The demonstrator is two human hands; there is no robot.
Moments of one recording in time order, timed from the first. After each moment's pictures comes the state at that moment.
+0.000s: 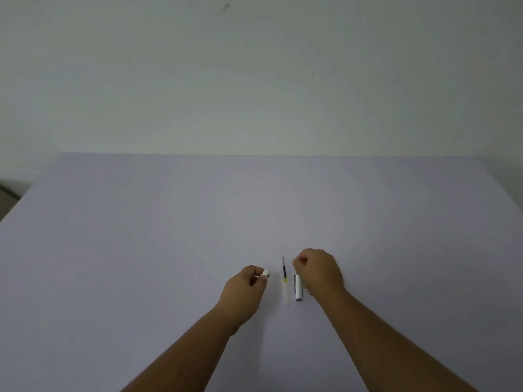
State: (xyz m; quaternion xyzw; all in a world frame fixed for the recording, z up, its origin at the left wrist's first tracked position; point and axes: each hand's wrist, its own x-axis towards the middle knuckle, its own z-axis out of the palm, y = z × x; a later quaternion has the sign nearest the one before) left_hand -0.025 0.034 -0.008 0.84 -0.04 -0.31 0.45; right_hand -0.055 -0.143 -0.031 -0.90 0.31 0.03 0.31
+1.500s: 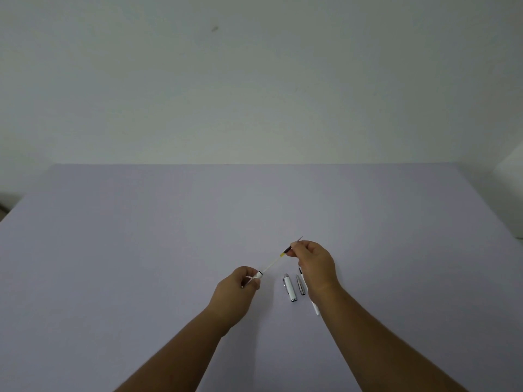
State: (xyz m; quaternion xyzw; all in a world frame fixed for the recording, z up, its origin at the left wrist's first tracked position) left_hand -0.029 0.036 0.009 0.84 -0.08 -0.30 0.45; right_hand -0.067 -0.135 0.009 -0.64 0.38 -0.12 0.66
